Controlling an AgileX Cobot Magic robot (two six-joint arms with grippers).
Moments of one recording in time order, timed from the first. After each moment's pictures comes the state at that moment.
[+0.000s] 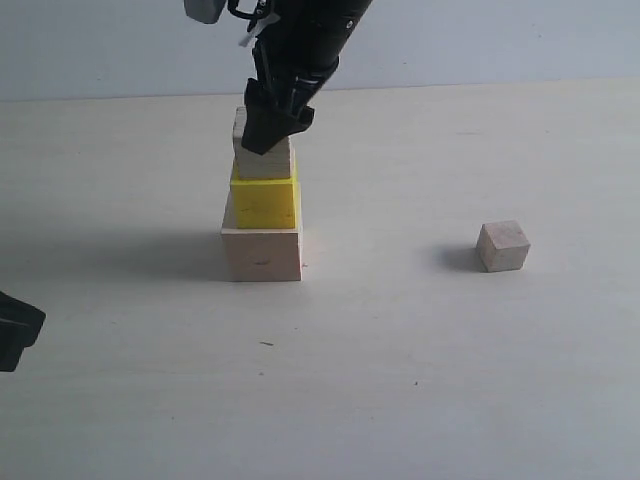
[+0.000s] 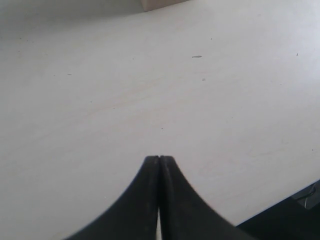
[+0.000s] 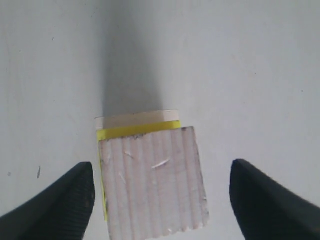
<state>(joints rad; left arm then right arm) -0.65 0.91 -0.68 -0.06 0.92 -0.24 0.59 2.06 -1.91 0.34 1.12 -0.95</state>
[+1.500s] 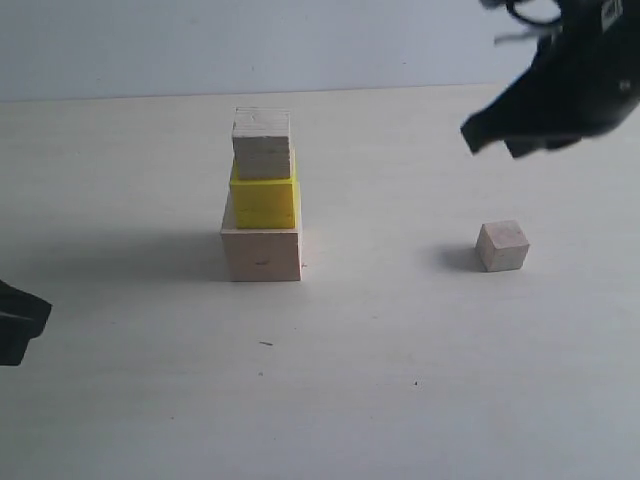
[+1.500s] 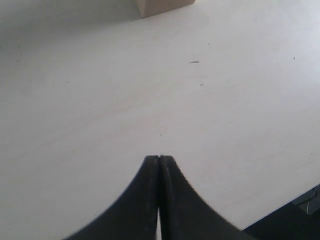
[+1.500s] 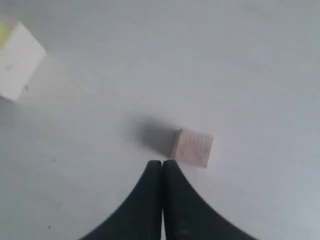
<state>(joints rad) -0.65 0.91 -0.68 -0.06 0.88 -0.22 0.41 1.42 -1.07 -0.08 0.82 0.03</state>
